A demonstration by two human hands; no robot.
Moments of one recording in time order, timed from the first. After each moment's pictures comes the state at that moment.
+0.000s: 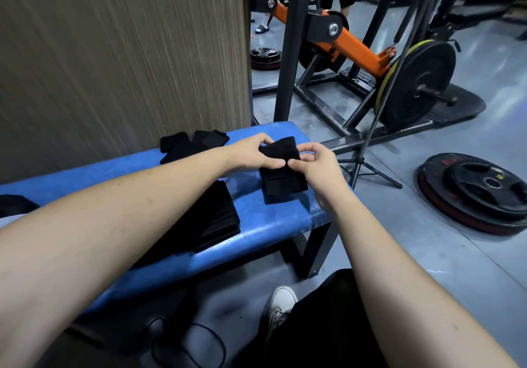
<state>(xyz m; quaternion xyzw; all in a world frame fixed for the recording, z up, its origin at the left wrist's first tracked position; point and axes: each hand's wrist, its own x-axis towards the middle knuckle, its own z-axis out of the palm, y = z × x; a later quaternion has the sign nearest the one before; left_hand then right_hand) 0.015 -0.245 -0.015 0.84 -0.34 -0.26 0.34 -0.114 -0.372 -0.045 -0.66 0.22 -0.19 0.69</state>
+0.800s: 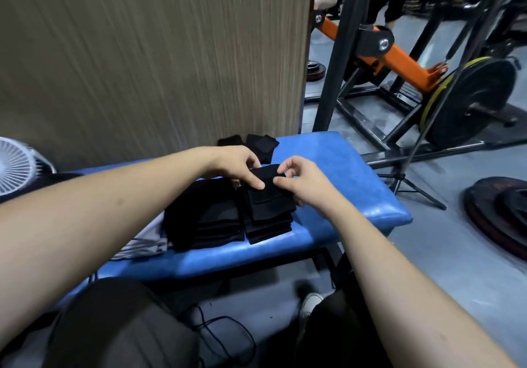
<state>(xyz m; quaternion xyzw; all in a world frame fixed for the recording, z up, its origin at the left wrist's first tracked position) 0.034 -0.113 0.015 0.87 -0.31 -0.31 0.22 -0.085 -0.273 -0.033 -0.81 0.11 -0.07 0.58</state>
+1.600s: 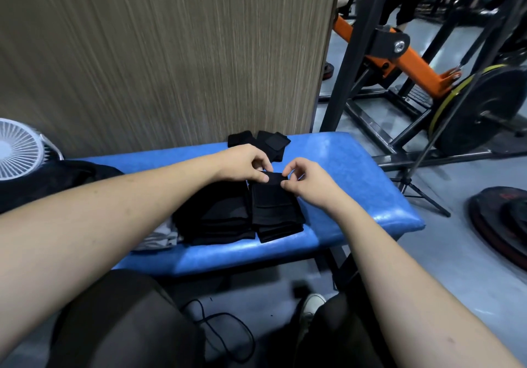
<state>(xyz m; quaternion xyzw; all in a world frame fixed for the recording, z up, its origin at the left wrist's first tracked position) 0.042 -0.094 -0.005 0.88 -0.40 -0.17 0.21 -0.065 -0.267 -0.045 -0.88 0.08 -0.06 0.46</state>
